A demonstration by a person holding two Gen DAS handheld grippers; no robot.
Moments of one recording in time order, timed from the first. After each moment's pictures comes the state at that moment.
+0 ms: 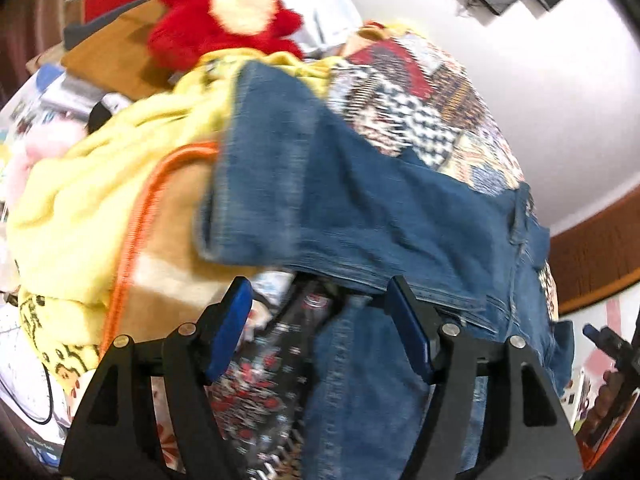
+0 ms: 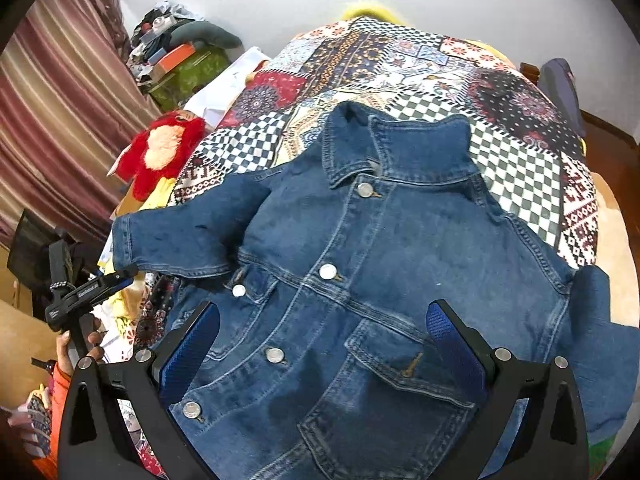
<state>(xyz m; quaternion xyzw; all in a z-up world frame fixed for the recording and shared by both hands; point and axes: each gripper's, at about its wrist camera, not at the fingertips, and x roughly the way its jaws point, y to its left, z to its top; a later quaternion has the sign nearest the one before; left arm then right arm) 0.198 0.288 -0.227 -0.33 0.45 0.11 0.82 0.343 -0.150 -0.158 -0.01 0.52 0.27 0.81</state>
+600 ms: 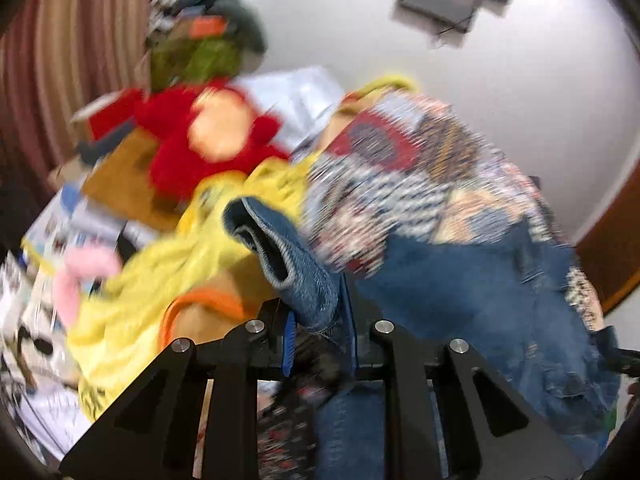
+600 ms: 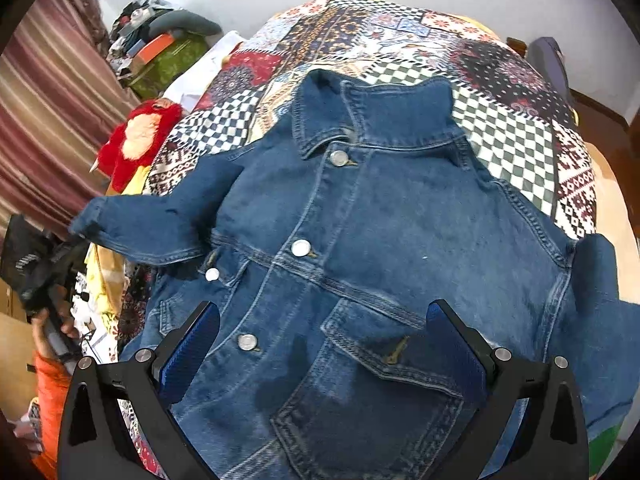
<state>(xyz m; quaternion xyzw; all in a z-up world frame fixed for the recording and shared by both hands) 0.234 0.244 -0.140 -0.17 0.36 0.15 0.91 0.351 -0.171 -0.186 -0.01 0.55 0.23 0.80</state>
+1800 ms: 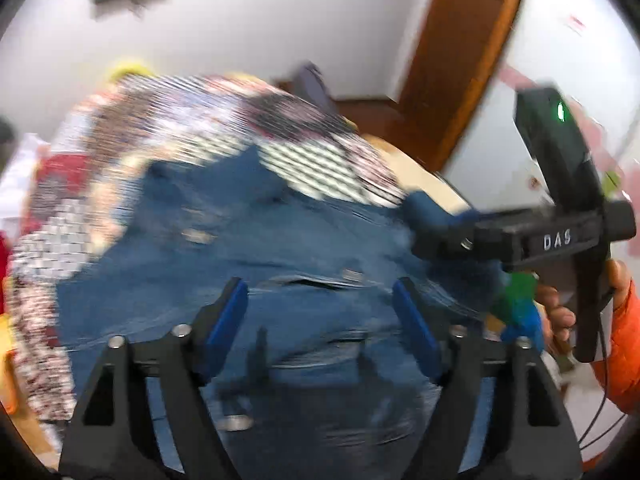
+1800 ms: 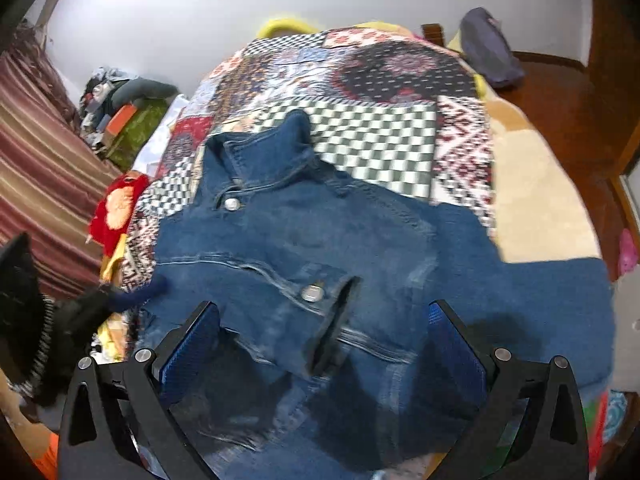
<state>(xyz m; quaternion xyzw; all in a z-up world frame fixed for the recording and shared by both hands) 0.309 -0.055 -0.109 0.00 0.42 -0.20 0.89 0.368 -0.302 -0.171 0.09 0.54 0.19 0.82</state>
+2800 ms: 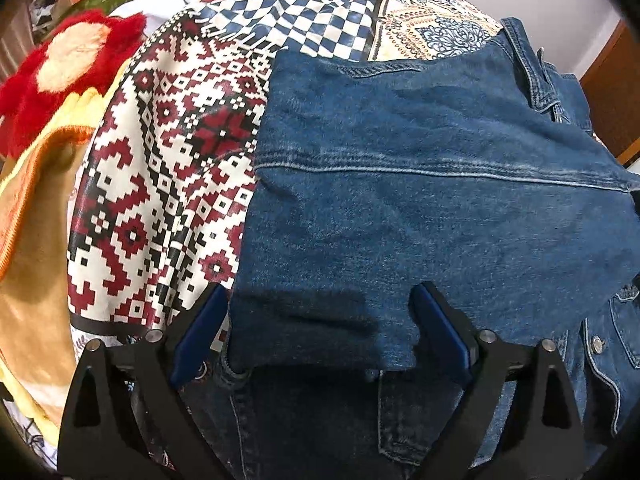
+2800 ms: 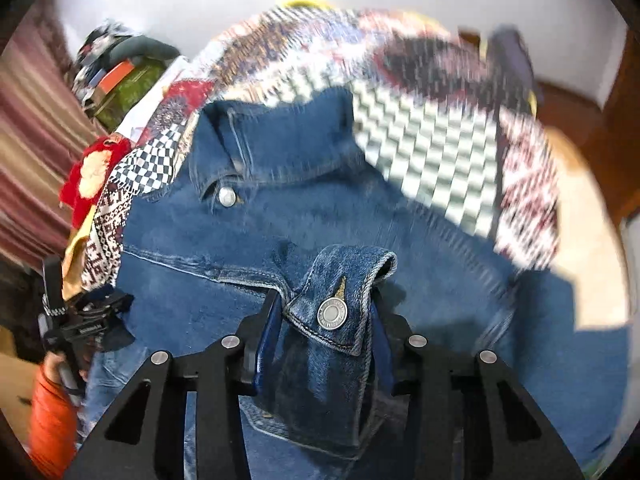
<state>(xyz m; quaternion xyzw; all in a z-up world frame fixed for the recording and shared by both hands) 0.311 0.180 -0.274 -0.10 0.55 0.03 0.83 0.407 -0.226 -0.205 -0.03 0.53 0.18 0.83</state>
